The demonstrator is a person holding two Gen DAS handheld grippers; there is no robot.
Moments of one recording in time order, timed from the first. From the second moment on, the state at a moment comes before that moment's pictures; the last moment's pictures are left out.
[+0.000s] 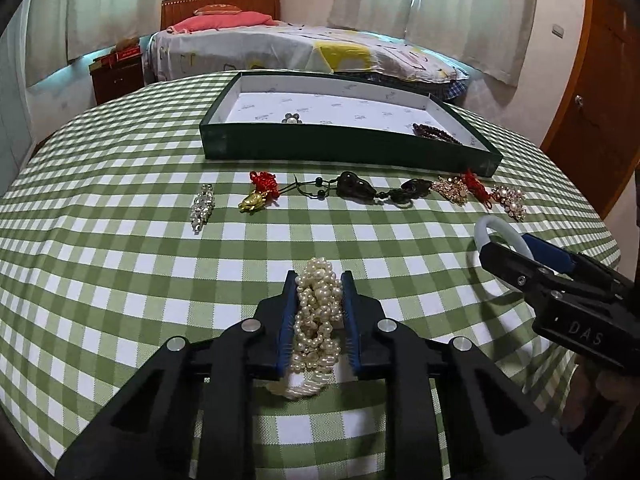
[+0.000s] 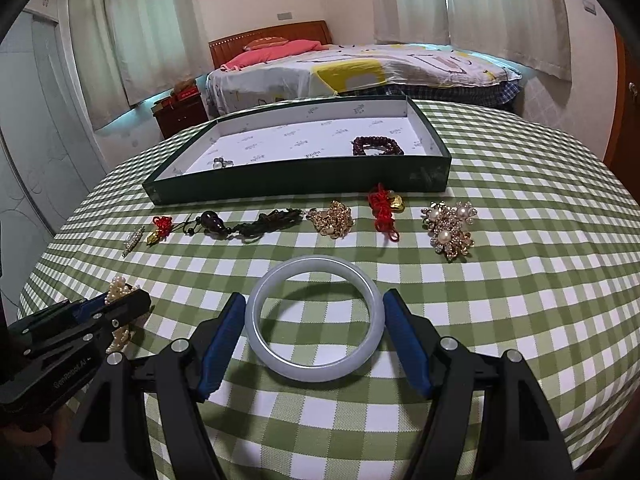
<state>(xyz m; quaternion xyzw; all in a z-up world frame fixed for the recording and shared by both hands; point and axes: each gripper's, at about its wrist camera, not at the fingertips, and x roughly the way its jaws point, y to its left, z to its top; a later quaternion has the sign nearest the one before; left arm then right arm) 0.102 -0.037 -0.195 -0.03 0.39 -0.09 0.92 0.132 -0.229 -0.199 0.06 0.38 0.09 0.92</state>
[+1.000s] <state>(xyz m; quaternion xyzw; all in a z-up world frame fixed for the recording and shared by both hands) 0.206 -0.051 -0.114 -0.04 0.29 -0.12 0.95 0.220 -0.224 -0.136 0.05 0.31 0.11 0.94</state>
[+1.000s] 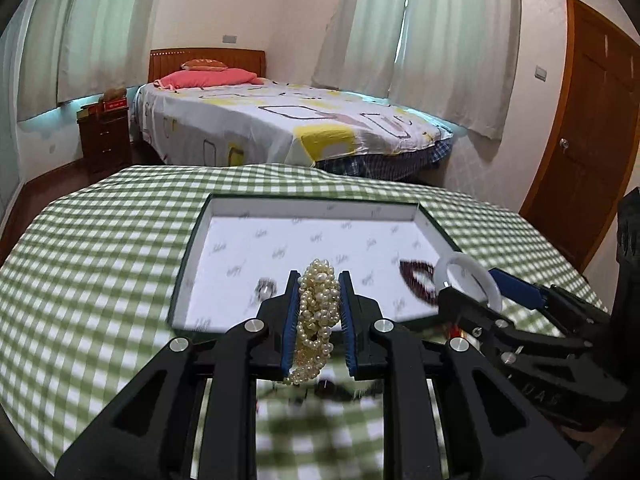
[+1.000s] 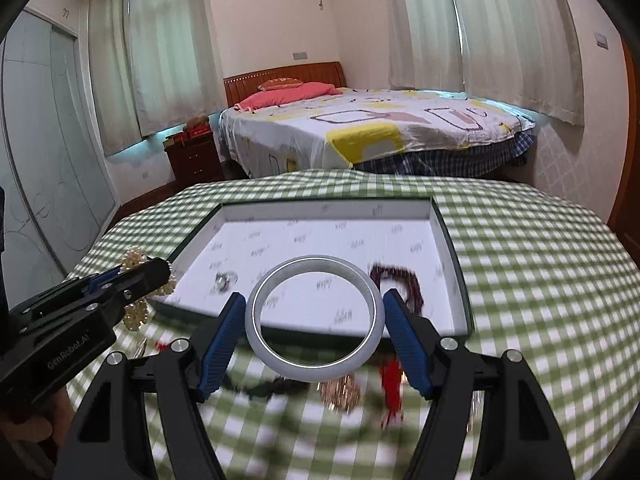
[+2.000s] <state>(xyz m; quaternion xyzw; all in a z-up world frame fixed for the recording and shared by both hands) 0.316 -0.076 -0.190 -0.06 0.43 -0.15 0.89 0.307 -0.204 -0.193 -0.03 0.42 0.11 0.90</state>
